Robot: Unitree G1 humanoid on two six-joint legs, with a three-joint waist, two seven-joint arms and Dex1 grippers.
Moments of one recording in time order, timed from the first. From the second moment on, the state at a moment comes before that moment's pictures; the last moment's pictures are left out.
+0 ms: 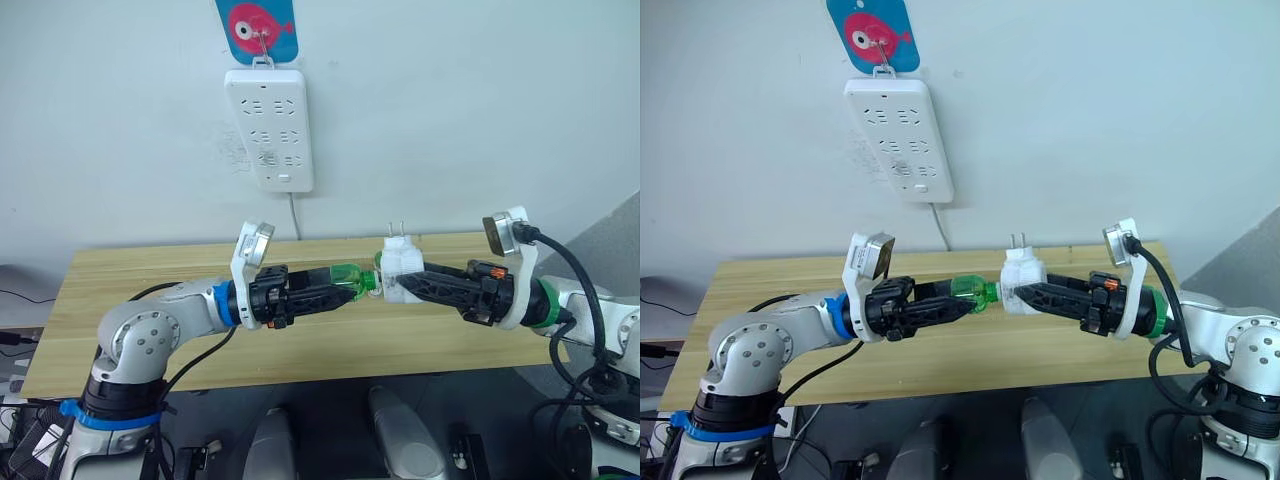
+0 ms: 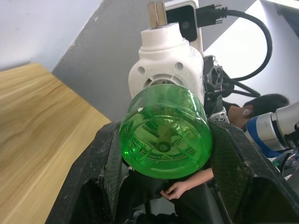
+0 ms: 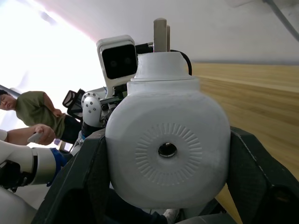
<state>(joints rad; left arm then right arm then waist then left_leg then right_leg) -0.36 0.54 0.07 -0.33 -1.14 1.01 -0.84 -0.39 -0.53 -0.38 -0.37 1.61 1.42 0.29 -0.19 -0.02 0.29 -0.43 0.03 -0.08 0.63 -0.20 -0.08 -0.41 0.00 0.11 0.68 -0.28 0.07</state>
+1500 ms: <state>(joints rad) -0.48 0.43 0.01 -0.21 -0.98 0.92 -0.86 -0.09 -1.00 -0.13 -0.57 1.02 0.80 0.71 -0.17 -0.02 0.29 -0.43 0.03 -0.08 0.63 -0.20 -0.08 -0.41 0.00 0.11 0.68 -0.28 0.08</state>
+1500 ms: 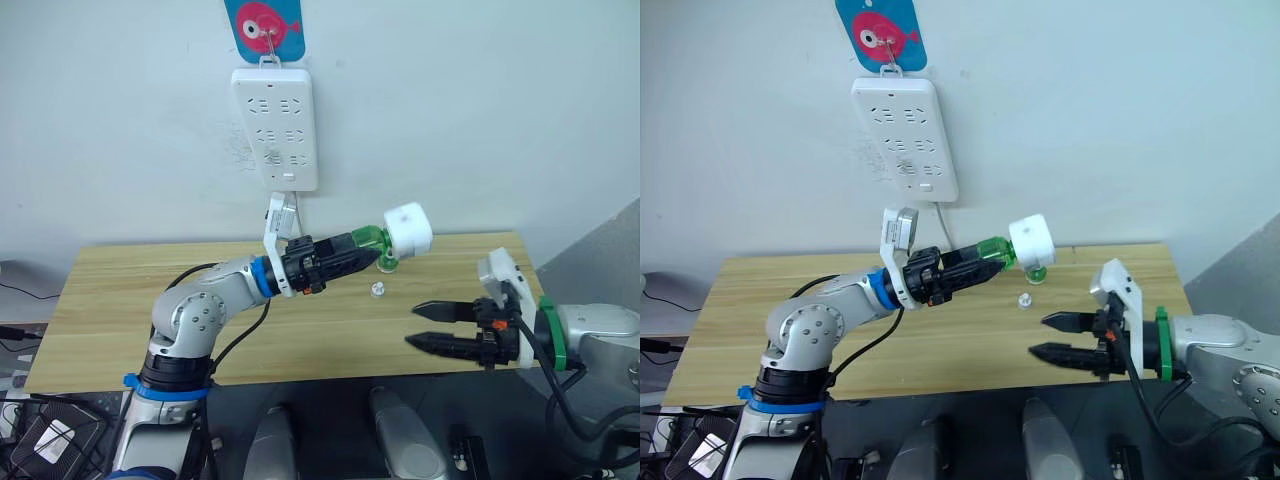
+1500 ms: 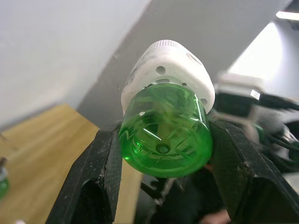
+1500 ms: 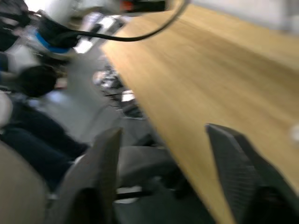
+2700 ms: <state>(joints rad) -0.43 0.54 -0.17 -0.25 -0.74 0.77 -1.03 -0.45 -0.74 -0.07 -0.51 1.10 0.98 0.68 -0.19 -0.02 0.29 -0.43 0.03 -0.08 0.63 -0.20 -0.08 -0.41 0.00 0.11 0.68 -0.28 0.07</state>
